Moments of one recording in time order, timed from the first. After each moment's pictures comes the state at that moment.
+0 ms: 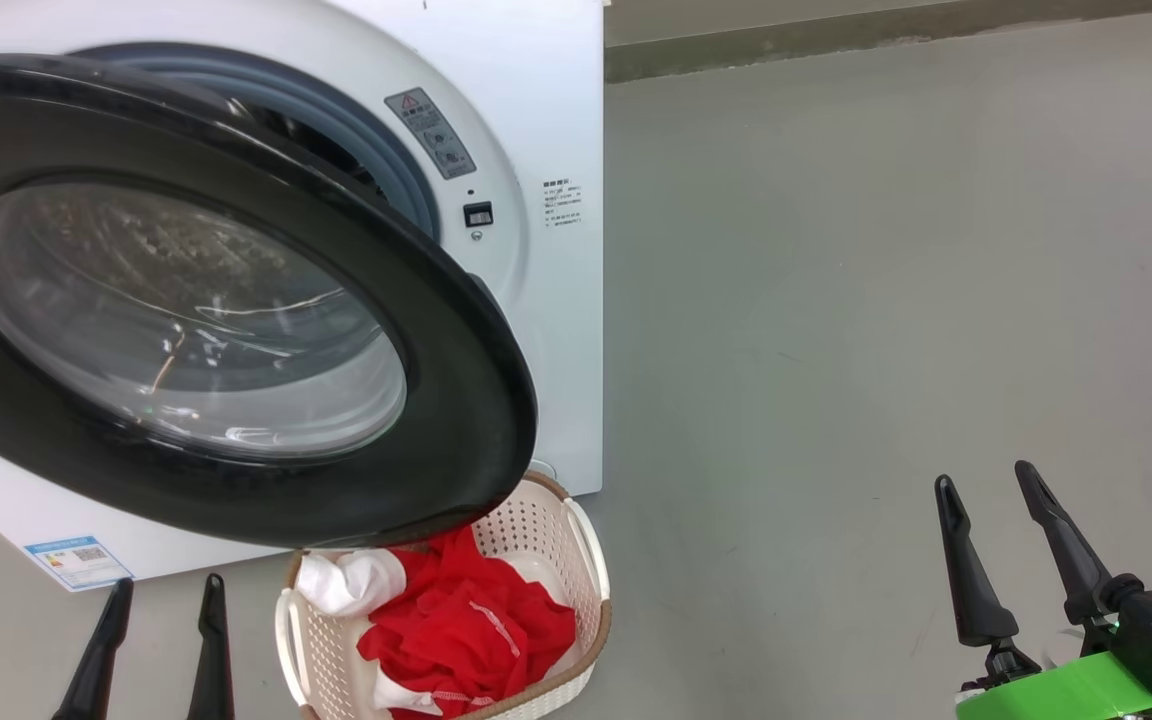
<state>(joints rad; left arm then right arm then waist) 0.11 0.07 0.16 0.03 -0.16 -0.11 -0.25 0.08 -0.06 -0.05 0.03 0.24 0.13 -0.26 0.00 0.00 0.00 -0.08</state>
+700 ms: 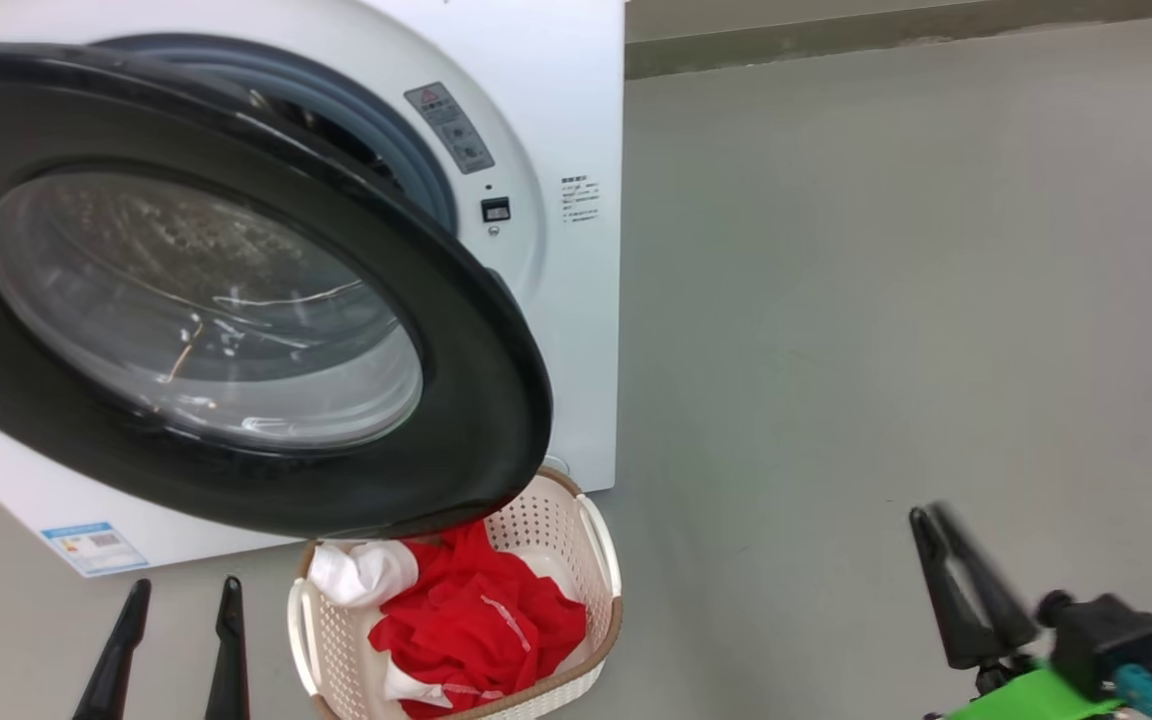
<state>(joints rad) 0.11 0.05 0.15 0.04 -0.12 -0.12 -0.25 0.08 -0.10 0.03 0.09 0.24 0.13 -0.26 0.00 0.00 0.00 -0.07</state>
